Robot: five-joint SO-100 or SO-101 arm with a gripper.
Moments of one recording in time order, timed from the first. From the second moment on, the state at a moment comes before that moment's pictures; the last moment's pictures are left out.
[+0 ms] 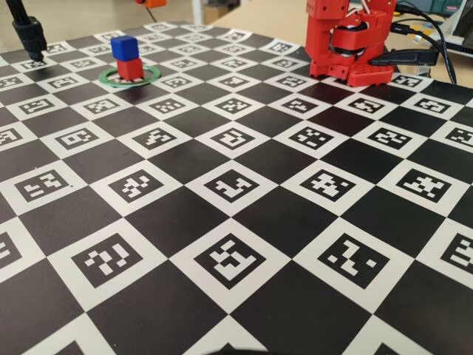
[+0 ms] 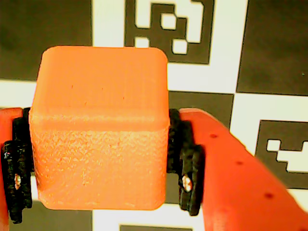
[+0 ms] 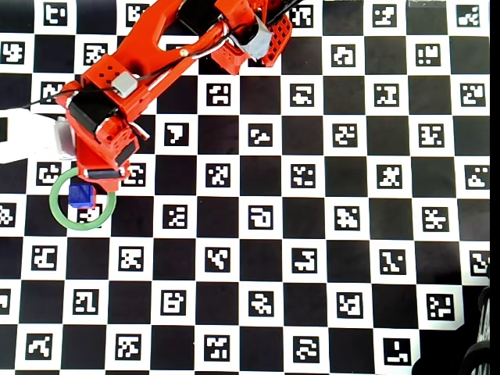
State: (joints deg) arm 44.1 69.3 53.7 99.7 -46.1
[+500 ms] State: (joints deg) arm 44.5 57.3 39.7 99.7 -41.2
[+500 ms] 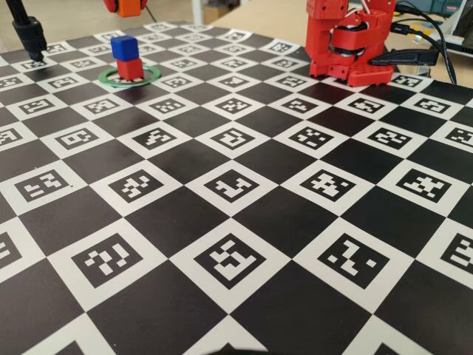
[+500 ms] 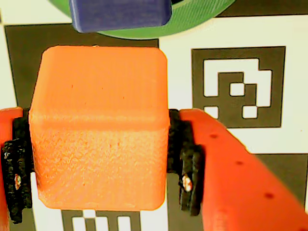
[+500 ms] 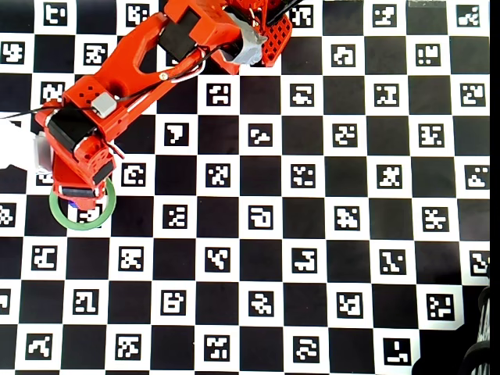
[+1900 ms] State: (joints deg) arm 47.7 51.7 34.5 99.8 -44.9
